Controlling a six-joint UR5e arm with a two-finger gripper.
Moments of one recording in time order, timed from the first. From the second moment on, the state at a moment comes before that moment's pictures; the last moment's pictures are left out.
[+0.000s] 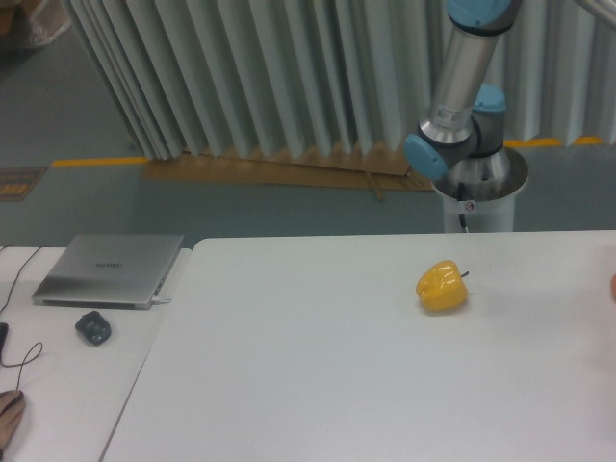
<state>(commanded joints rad) 3.01 -1.91 -1.67 -1.26 1.66 2.39</state>
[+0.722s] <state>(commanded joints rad) 3.01 -1.92 -1.67 -1.25 1.66 2.39</state>
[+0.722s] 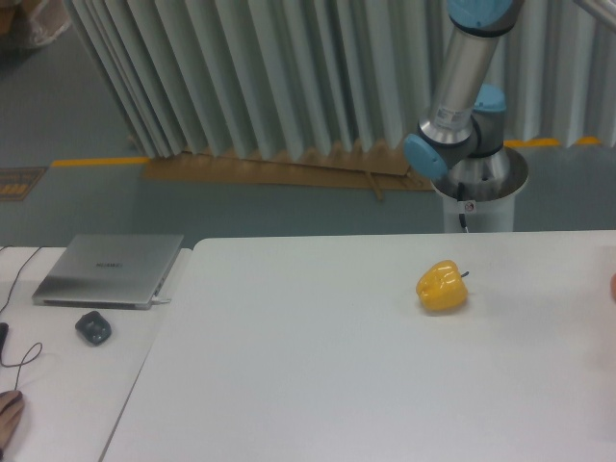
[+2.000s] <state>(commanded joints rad) 3.00 -1.90 -1.66 -1.26 1.66 2.43</state>
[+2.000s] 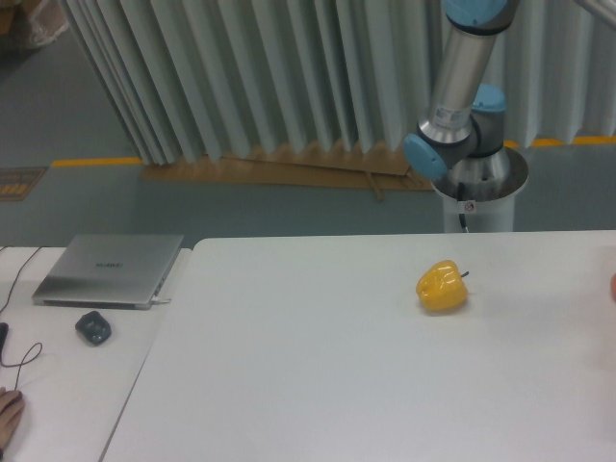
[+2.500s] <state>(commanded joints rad) 3.01 -1.91 -1.66 -1.24 1.62 2.48</state>
